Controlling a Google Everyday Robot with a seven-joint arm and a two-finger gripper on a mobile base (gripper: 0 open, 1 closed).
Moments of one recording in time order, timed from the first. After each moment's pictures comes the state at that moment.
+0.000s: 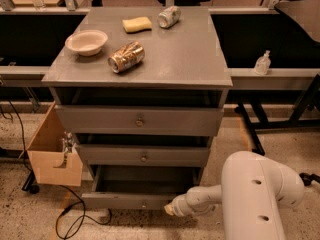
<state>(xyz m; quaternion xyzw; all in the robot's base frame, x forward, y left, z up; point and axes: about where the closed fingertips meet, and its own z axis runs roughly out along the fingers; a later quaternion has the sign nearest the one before) 0.535 -0.049 0.165 -0.26 0.92 0.21 0.19</state>
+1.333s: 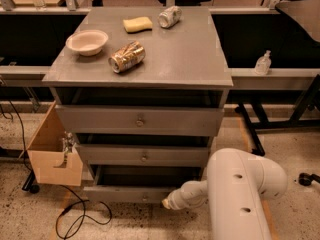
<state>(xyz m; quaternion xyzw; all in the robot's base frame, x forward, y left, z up) 0.571 -0.039 0.155 -0.28 0.92 0.19 0.20</state>
